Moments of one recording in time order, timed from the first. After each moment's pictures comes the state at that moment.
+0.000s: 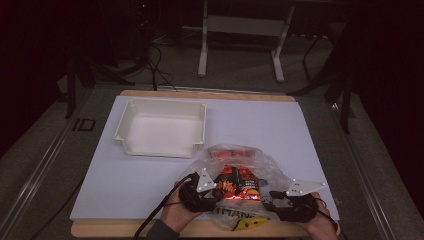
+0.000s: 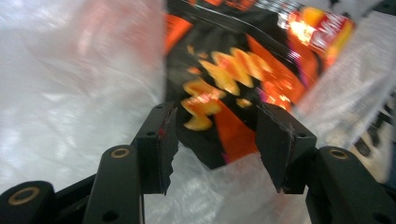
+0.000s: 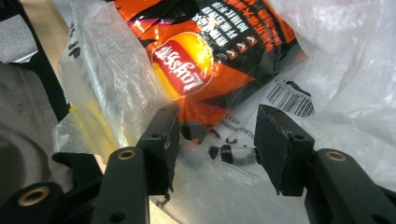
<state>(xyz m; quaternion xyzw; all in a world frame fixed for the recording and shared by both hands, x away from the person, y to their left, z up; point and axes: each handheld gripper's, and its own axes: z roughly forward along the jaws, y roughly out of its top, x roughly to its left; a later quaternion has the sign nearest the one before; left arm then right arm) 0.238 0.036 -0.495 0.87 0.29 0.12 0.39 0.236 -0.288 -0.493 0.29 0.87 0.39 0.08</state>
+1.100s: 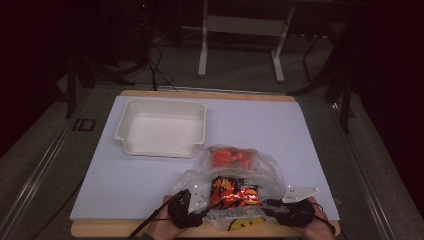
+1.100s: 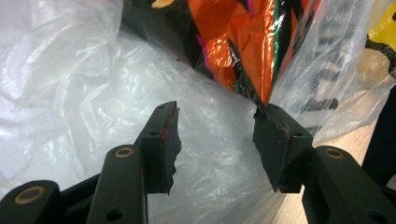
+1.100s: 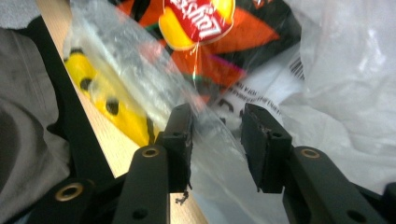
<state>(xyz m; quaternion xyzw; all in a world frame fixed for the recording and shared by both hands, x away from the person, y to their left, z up) 0.212 0.062 -0.528 0.89 0.27 0.15 0.33 0.231 -0.287 -0.515 0.27 0.89 0.36 0.06</state>
